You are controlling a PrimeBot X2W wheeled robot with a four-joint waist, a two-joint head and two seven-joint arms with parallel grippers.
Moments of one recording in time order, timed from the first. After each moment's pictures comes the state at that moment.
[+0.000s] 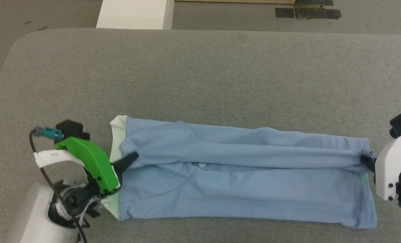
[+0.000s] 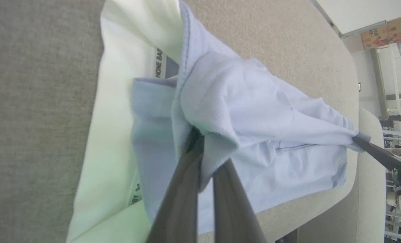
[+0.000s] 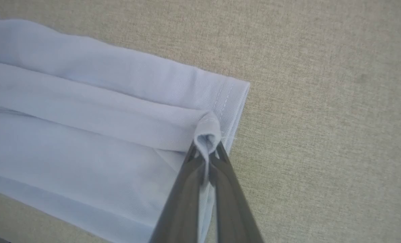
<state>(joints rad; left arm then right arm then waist) -0.27 0.37 -0.21 0.07 -1.05 0.07 0.69 -0.23 -0.46 0.01 0.08 0.50 0.13 0.87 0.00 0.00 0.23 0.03</state>
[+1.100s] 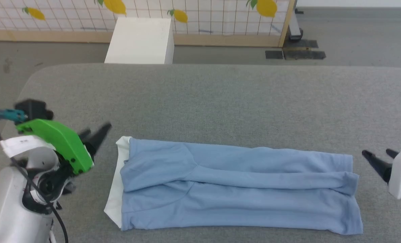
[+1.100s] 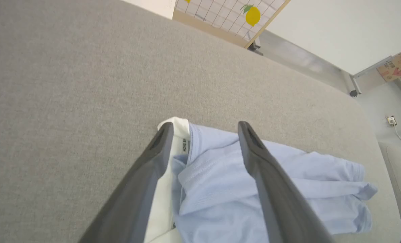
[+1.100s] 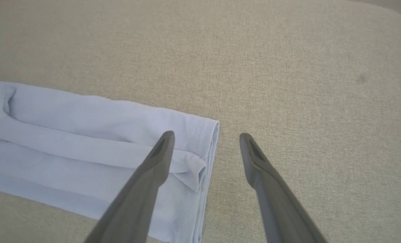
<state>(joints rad) -0.32 0.47 -0.18 0.03 -0.95 0.12 0.61 -0.17 -0.44 -0.10 0.02 0.53 0.13 0.82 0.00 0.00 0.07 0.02</state>
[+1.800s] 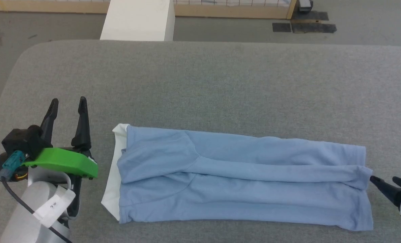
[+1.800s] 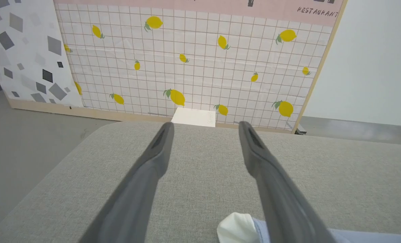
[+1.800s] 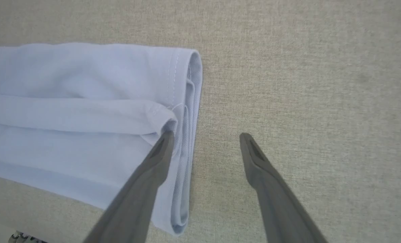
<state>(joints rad) -0.29 0.38 -0.17 0.18 -0.52 0.02 -0.24 -0.07 -0.50 -0.11 0.08 0.67 0.13 0.78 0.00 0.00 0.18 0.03</state>
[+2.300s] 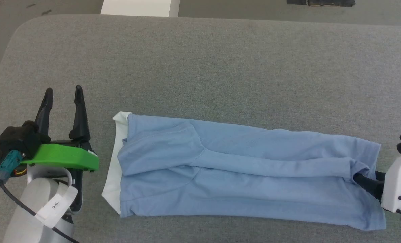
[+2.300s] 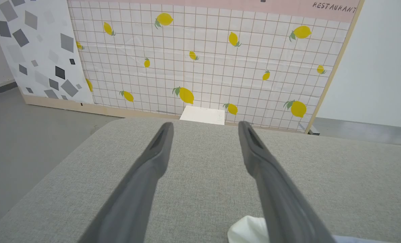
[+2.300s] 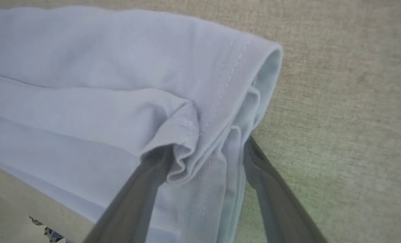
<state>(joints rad) -0.29 0.33 -0.11 0.12 -0.45 0.03 -0.26 -0.15 -0.54 0.06 0.13 0.78 0.13 0.80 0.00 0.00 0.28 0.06</state>
